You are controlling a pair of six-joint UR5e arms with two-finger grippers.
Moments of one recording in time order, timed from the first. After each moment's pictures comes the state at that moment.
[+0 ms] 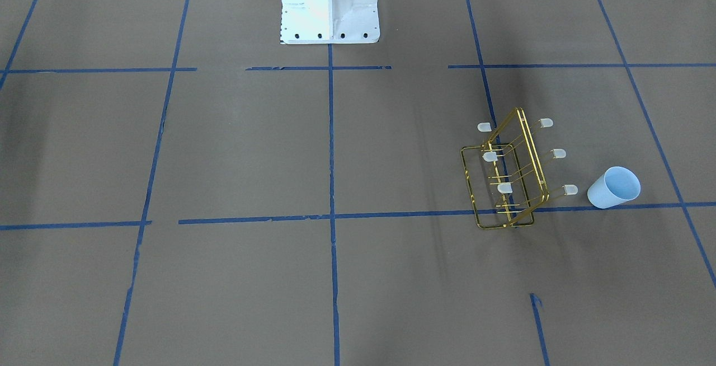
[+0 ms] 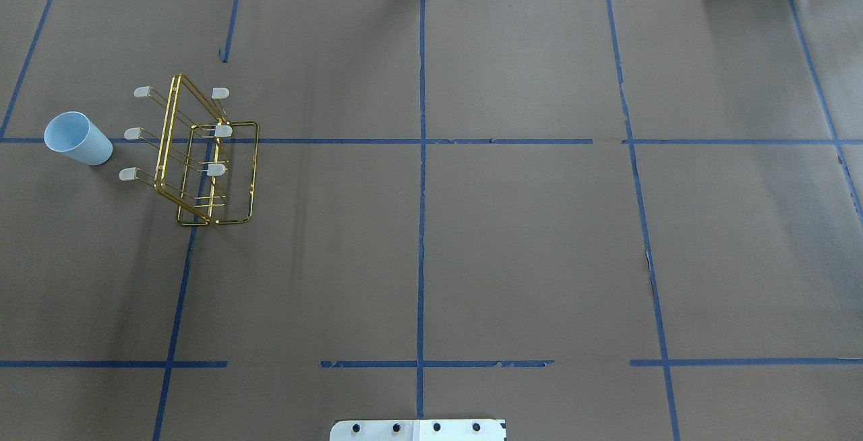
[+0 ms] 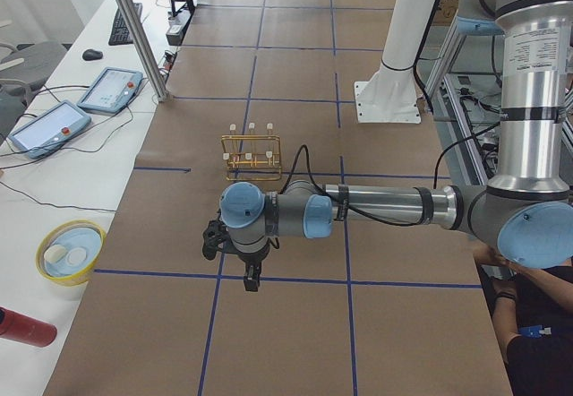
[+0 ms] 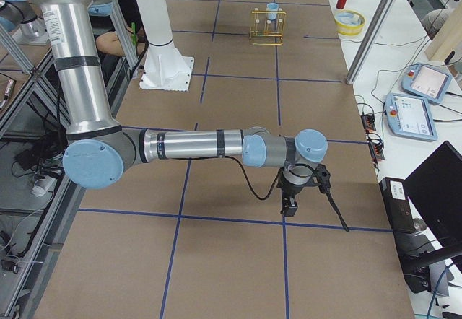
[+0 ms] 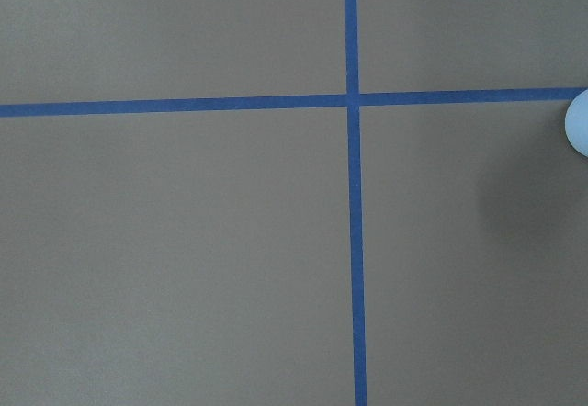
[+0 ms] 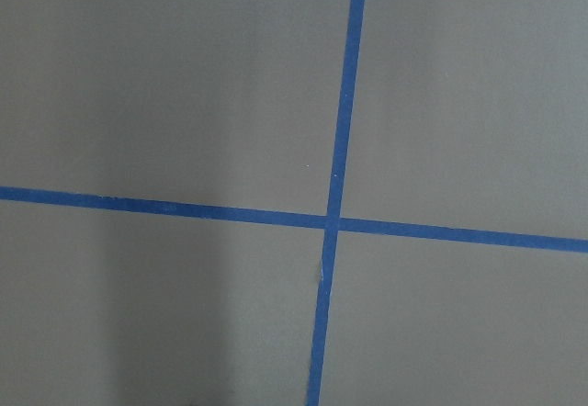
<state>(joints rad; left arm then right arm) -1.58 -1.51 -1.65 -1.55 -2.37 0.04 1.49 -1.39 1.46 -1.67 2.30 -0.04</state>
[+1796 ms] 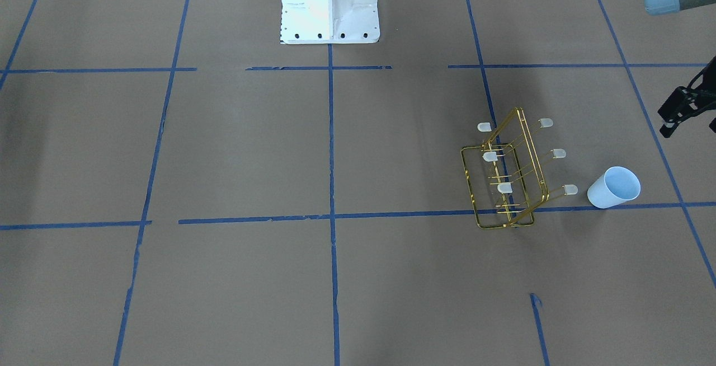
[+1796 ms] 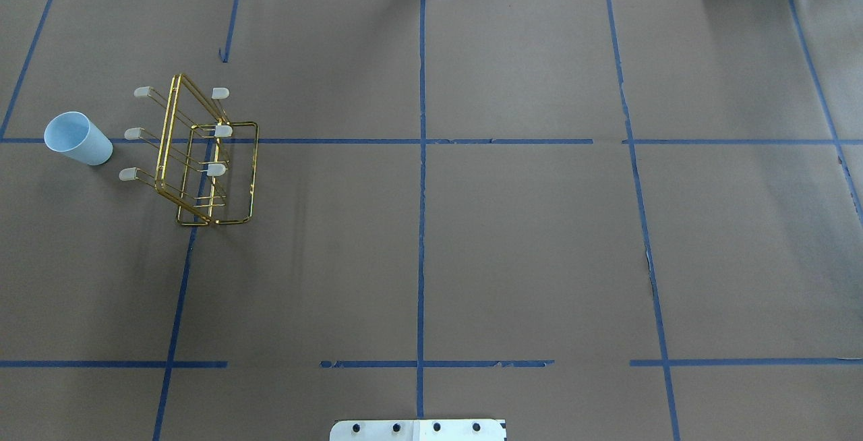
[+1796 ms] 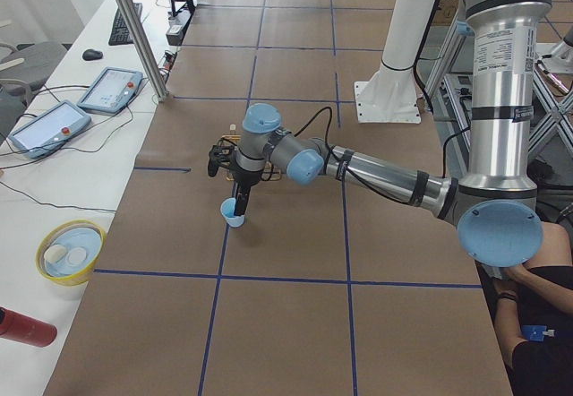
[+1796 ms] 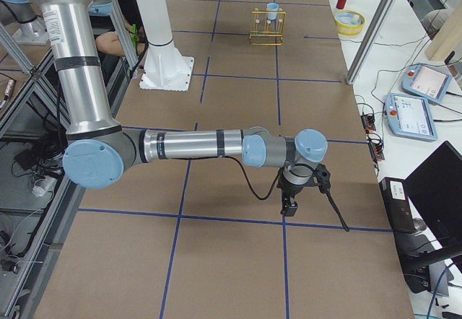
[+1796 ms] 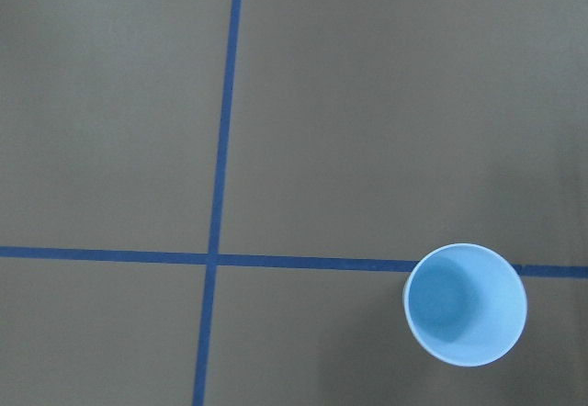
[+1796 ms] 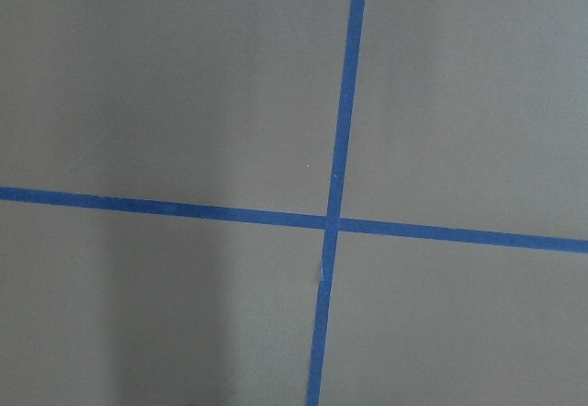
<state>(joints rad) -1.20 -1.48 -1.89 -1.96 -2.04 -0.65 1.49 -1.39 1.46 -1.67 2.30 -0.04</state>
